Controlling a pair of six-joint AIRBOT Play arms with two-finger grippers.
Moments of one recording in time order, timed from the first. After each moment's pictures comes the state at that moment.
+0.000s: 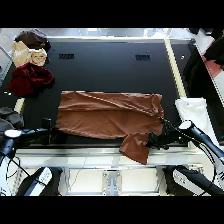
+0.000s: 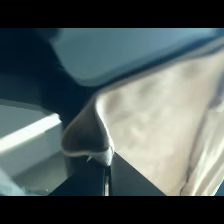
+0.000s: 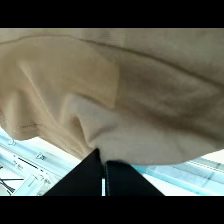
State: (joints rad) left arm 0.51 -0.89 0.34 0.81 -0.87 -1.87; right arm -0.12 -1.10 0.38 -0.89 1.23 1.32
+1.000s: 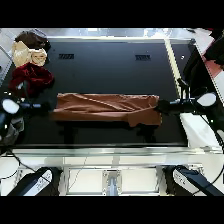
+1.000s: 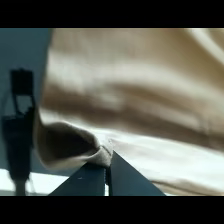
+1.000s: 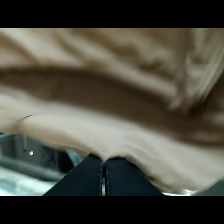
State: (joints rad) left arm 0.21 -1.05 0.87 1.24 -0.95 -1.49; right arm -0.12 -1.08 0.91 -0.96 1.14 1.39
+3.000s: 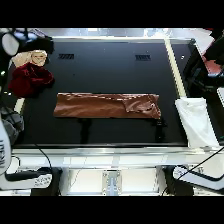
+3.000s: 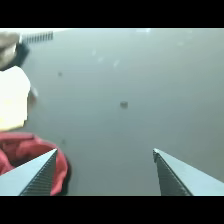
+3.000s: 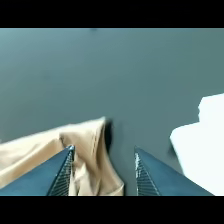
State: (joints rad) left arm -0.16 -1.44 1.87 1.71 -0.97 -1.43; right arm -0.48 -1.33 1.33 -1.02 1.12 1.39
